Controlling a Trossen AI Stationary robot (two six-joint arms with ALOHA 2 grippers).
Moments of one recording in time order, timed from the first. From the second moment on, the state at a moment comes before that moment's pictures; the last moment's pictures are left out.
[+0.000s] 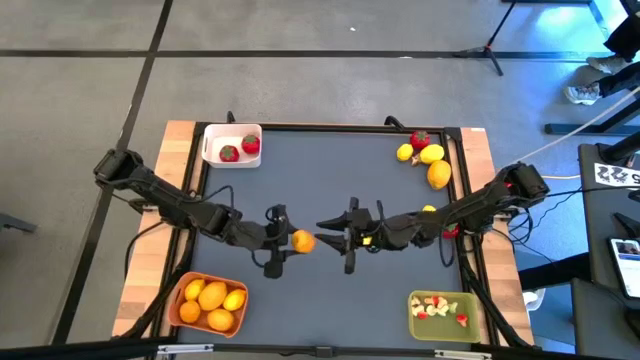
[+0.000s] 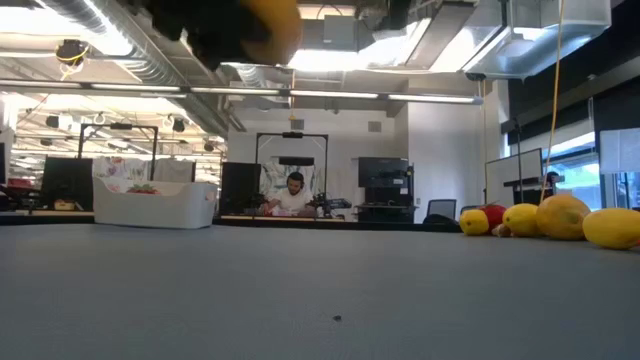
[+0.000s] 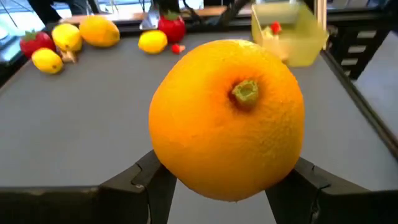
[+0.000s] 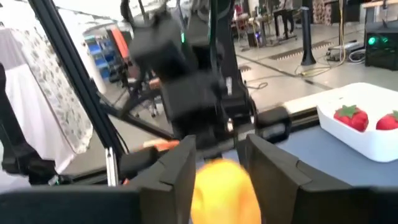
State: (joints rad) left arm -0.39 1.37 0.78 0.09 -0.39 -0.15; right arm 0.36 1.58 0.96 0.62 0.42 0.28
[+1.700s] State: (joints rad) left arm -0.92 1.27 0.96 -1.13 0.34 -1.44; right arm 0.35 1.56 0.97 0.25 0.34 0.32
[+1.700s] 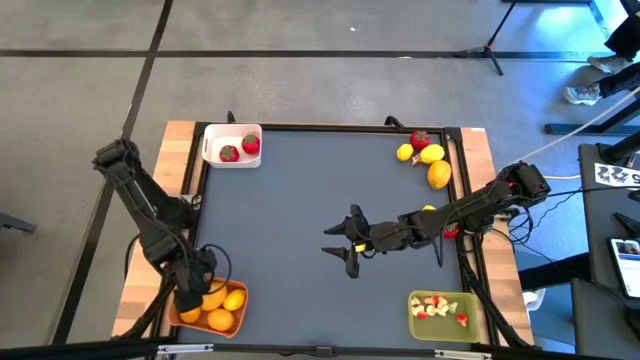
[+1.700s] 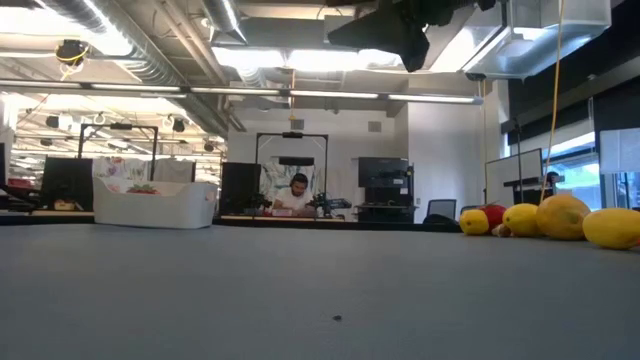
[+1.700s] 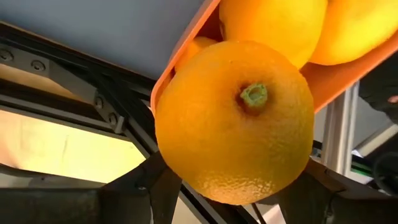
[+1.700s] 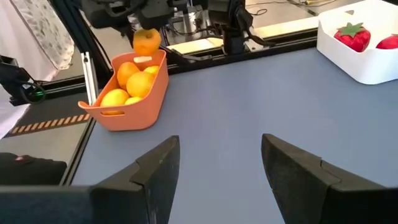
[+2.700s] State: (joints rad) left arm -0.68 1.11 0.96 -1.10 -0.24 -0.98; right arm 0.35 1.56 0.97 0.23 0.54 0.33
